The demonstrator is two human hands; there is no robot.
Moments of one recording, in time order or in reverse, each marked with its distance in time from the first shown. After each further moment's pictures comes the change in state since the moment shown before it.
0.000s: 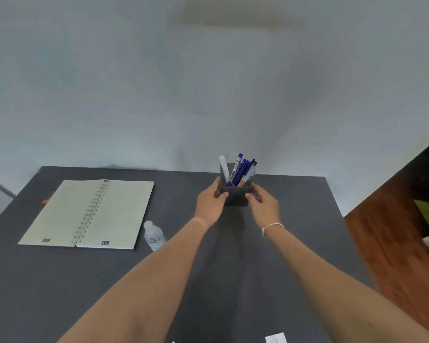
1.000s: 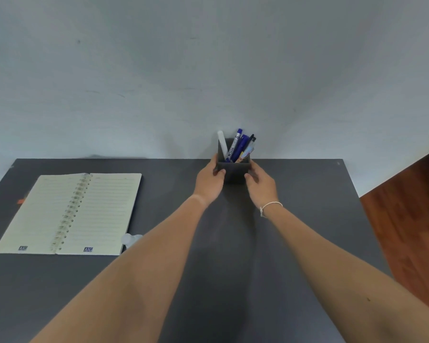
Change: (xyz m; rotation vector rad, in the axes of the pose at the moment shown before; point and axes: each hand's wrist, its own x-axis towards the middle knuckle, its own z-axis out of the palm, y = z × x) left_hand 0.076 -0.008 0.016 0.002 -0.033 -0.083; right_hand 0.074 0.021 0.018 -0.104 -0.082 0.010
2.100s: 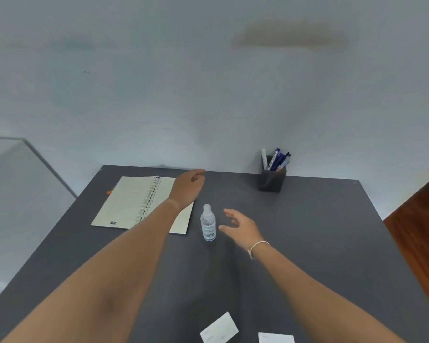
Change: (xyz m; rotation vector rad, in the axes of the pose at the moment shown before) left_hand -0.139 -0.015 -0.184 0.225 0.203 0.152; right_hand -0.175 -0.025 0.109 -0.112 -0.318 -0.067
